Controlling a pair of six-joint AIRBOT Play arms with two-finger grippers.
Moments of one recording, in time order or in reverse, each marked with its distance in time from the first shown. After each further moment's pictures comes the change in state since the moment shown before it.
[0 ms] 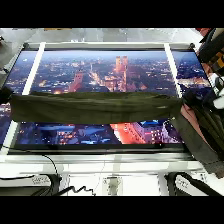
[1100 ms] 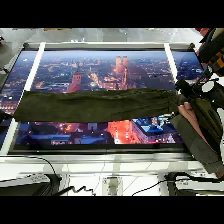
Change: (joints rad) left arm 0.312 0.047 -0.141 0.015 -0.455 -0.067; right arm 0.076 -0.233 0.237 -0.085 0.004 0.060
